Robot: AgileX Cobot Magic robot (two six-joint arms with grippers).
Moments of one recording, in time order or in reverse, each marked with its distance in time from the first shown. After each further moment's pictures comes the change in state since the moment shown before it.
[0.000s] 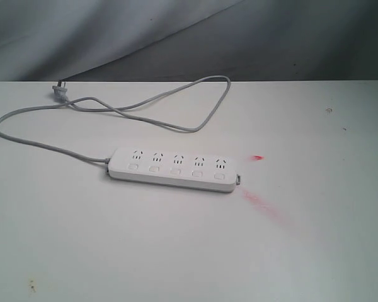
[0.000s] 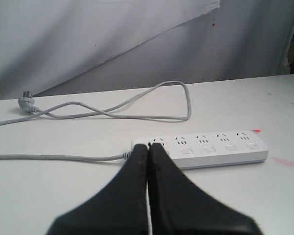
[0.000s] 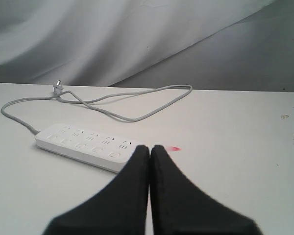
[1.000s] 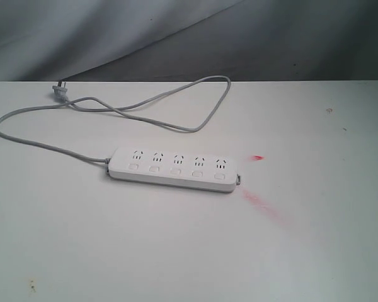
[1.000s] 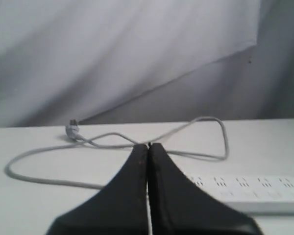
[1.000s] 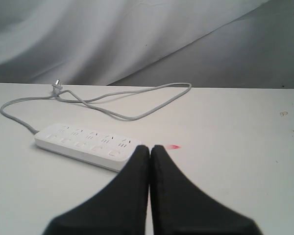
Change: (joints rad) left arm 0.156 -0.136 0.000 0.000 0.000 0.004; right arm 0.000 0.000 0.000 0.006 0.007 0.000
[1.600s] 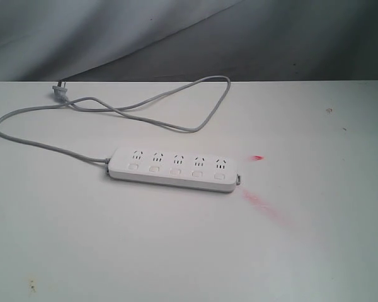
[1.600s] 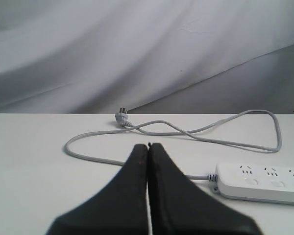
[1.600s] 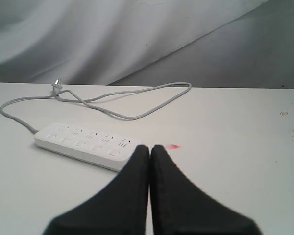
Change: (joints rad) left arm 0.182 -0.181 0.000 0.026 0.222 0.017; right arm 0.000 0.000 0.000 0.001 0.000 0.000
